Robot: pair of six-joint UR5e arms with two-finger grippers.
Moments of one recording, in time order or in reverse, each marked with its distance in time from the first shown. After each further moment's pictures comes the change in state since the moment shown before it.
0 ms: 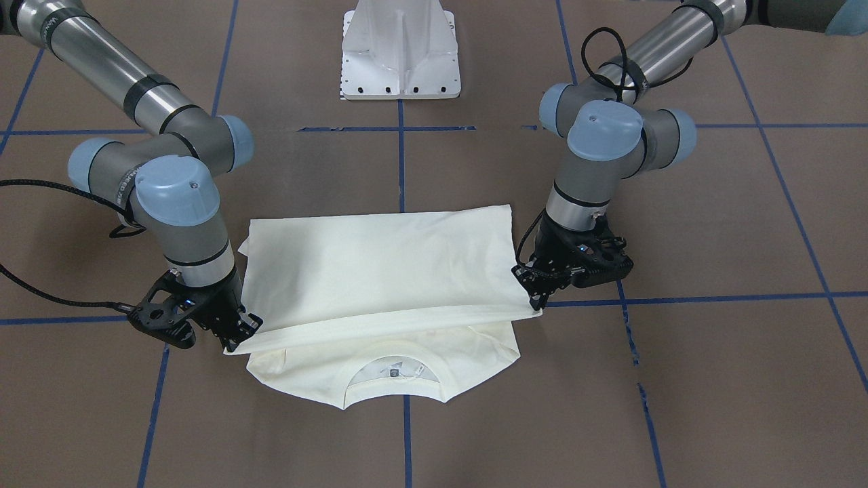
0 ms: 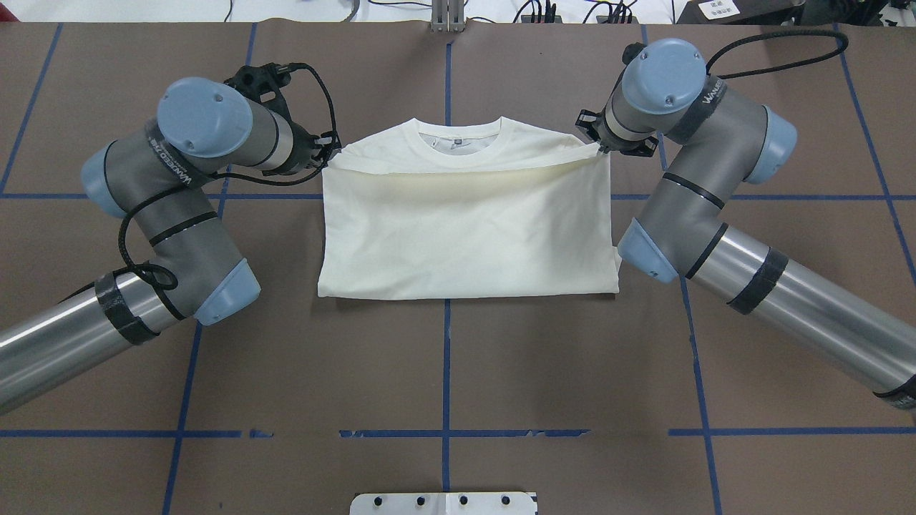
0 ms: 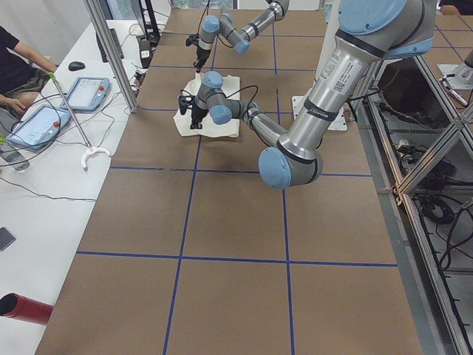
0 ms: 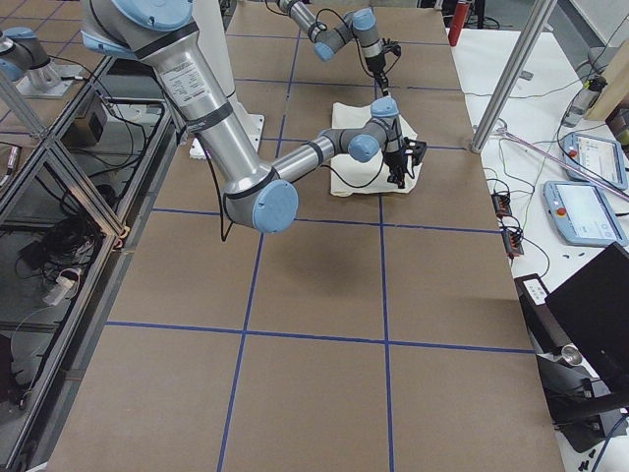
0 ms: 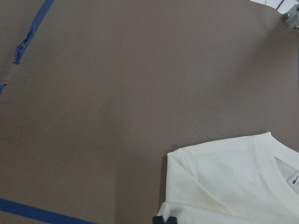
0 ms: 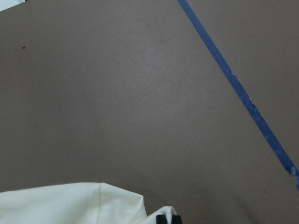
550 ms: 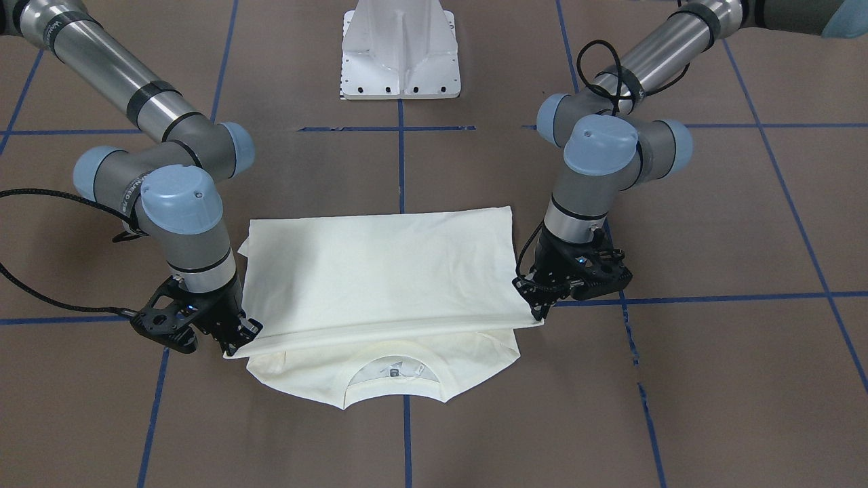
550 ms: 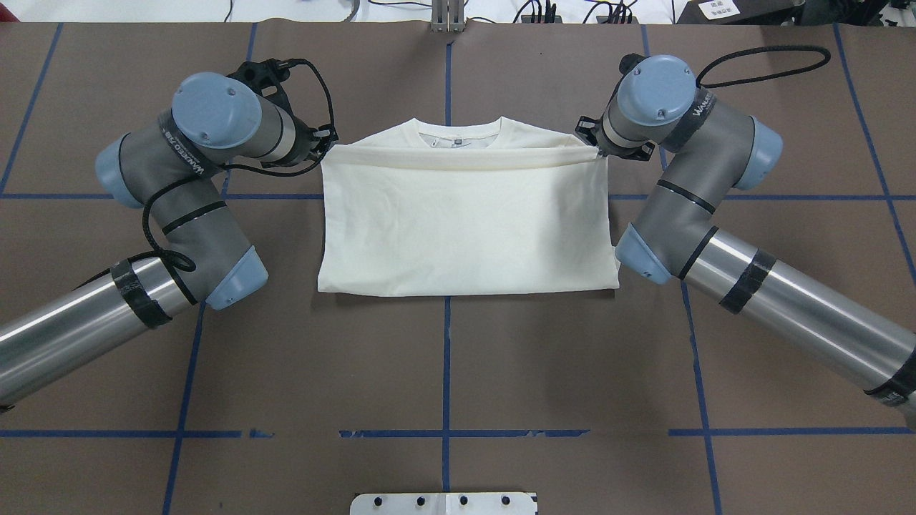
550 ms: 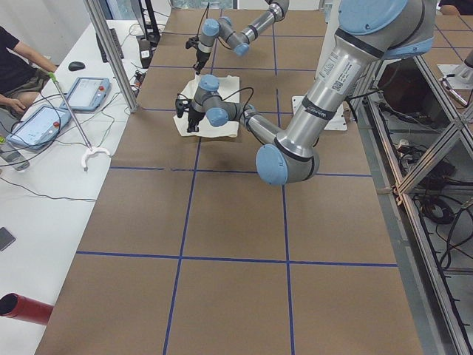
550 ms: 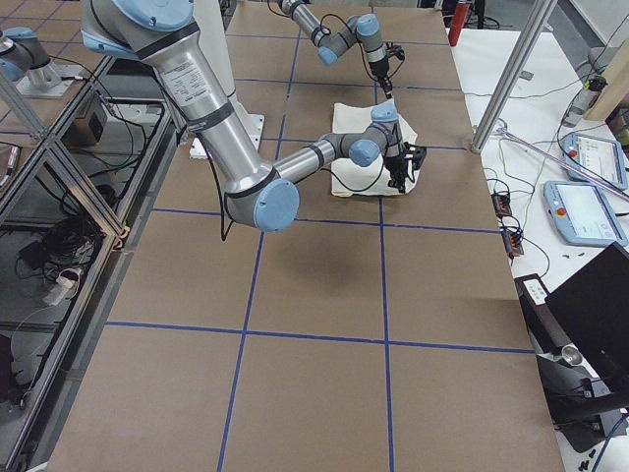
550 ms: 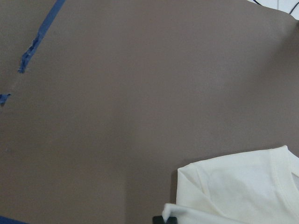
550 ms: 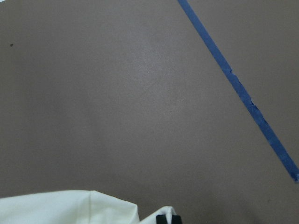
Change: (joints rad) left arm -0.002 -0.033 0.086 -0.028 0.017 -0.001; right arm -0.009 0.013 -0.039 0.016 -0.025 0.001
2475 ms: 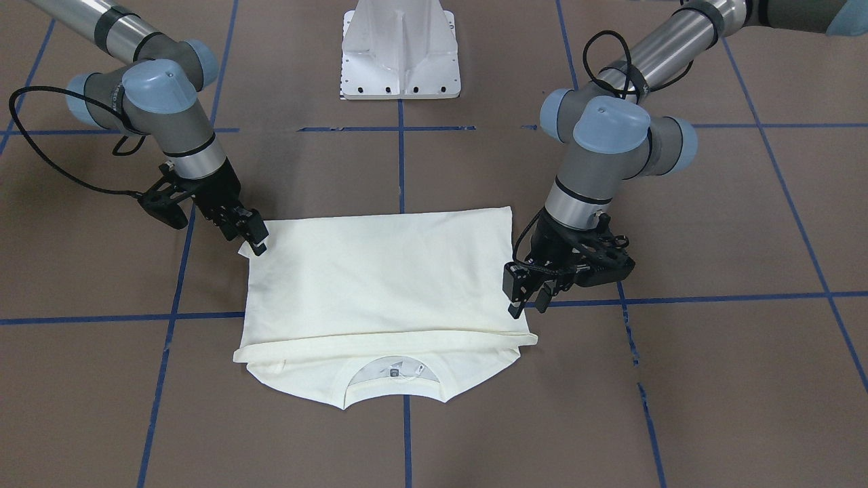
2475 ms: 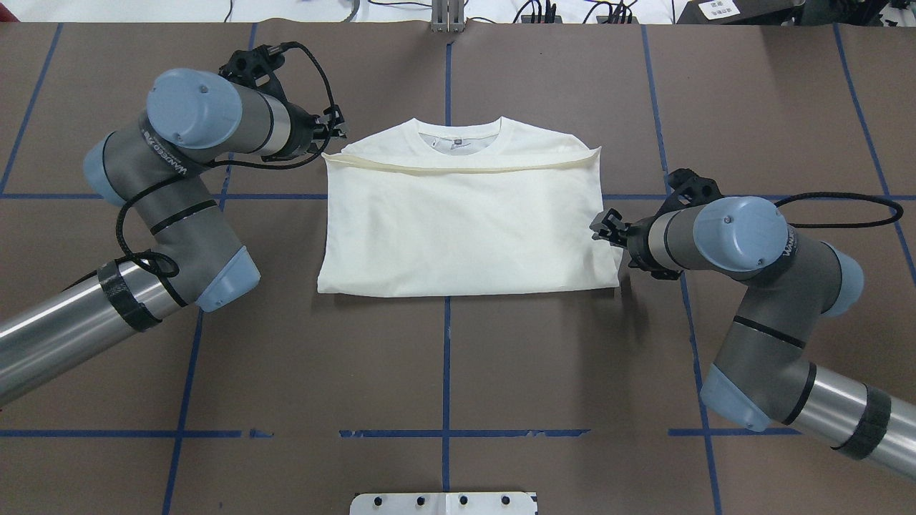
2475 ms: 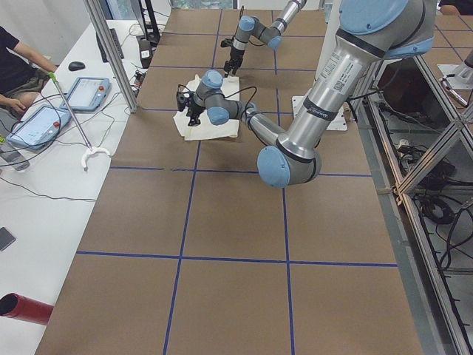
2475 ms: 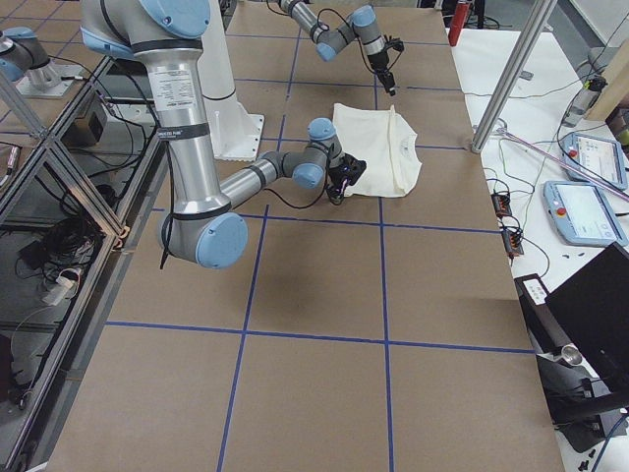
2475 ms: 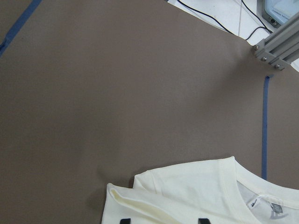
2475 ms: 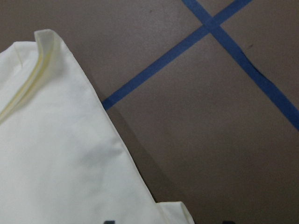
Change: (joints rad) left arm -0.006 0.027 -0.072 -0.102 -0.004 -0.072; right arm -0.205 -0.402 0.410 0.192 -0.016 0.397
